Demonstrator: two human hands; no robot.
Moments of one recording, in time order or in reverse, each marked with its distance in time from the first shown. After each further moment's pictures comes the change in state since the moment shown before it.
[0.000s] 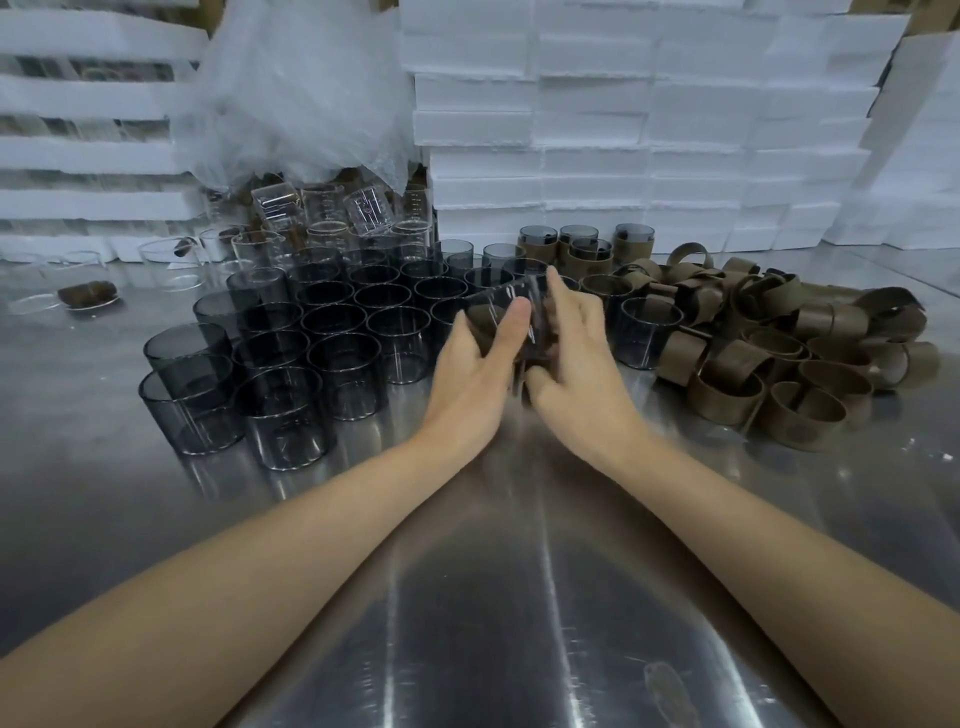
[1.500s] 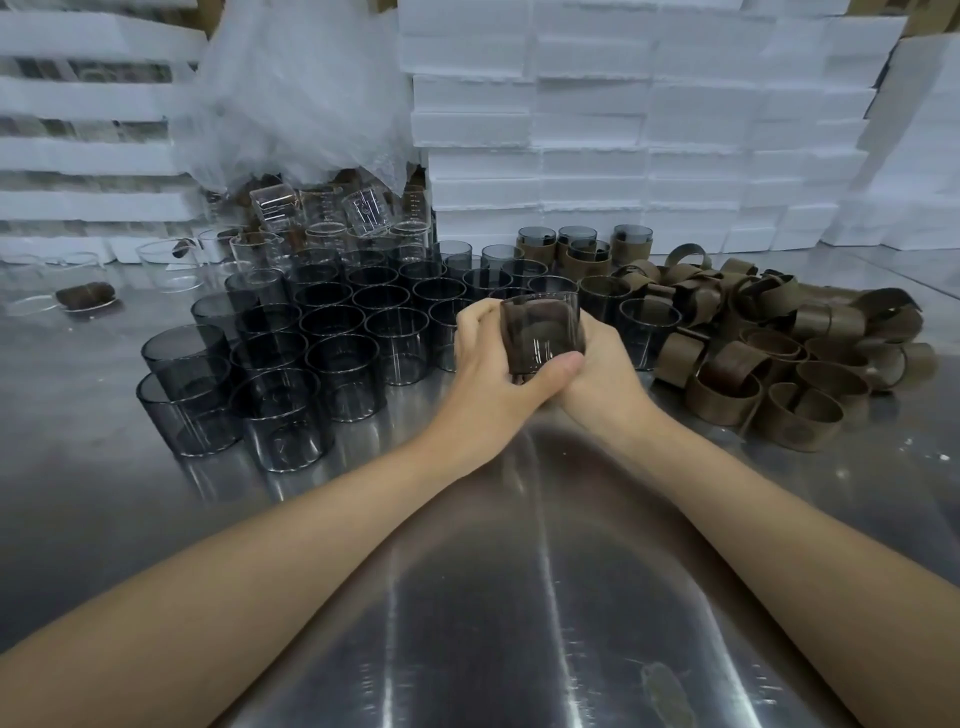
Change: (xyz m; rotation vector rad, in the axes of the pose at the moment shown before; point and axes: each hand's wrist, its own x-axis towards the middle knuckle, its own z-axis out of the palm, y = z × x) left_hand -0.002 -0.003 0.005 0.177 -0.156 0.172; right_hand 0.008 0.000 -0.009 0.423 0.040 0.242
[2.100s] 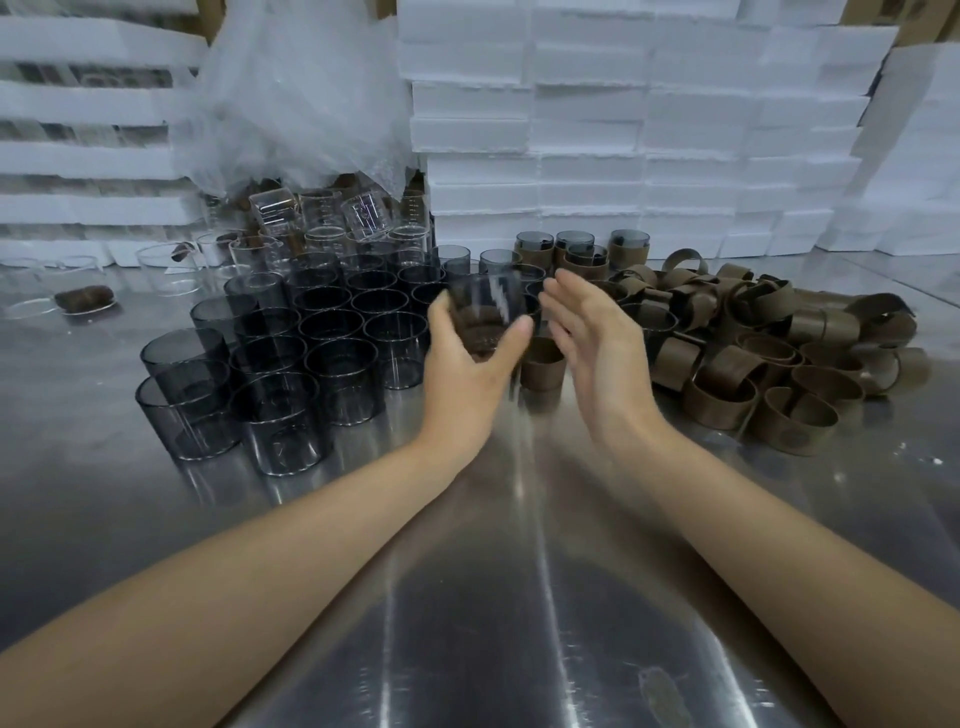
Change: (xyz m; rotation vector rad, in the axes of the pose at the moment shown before) left_hand 0.007 -0.005 -0.003 -0.242 0.316 -0.024; right_hand -0.005 -0.016 0.005 0.362 0.180 0.058
